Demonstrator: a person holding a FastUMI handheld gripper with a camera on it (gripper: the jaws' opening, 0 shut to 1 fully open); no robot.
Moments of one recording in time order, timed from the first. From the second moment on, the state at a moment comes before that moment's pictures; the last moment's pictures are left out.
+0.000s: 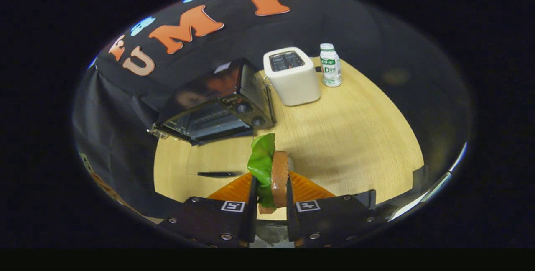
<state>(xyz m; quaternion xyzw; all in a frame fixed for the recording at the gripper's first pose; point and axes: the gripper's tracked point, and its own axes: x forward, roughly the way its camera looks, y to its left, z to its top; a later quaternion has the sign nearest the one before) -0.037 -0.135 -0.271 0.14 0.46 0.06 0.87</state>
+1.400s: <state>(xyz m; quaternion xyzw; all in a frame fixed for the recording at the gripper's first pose) 0.118 0.082 -0.339 0.62 0.15 -0.11 0.76</state>
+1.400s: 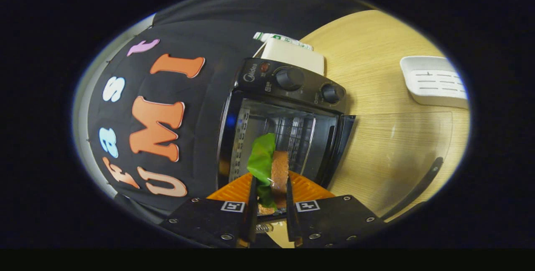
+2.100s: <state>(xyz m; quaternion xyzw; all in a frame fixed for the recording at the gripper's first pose) 0.111 0.091 -0.374 0.64 0.21 -0.20 0.71</state>
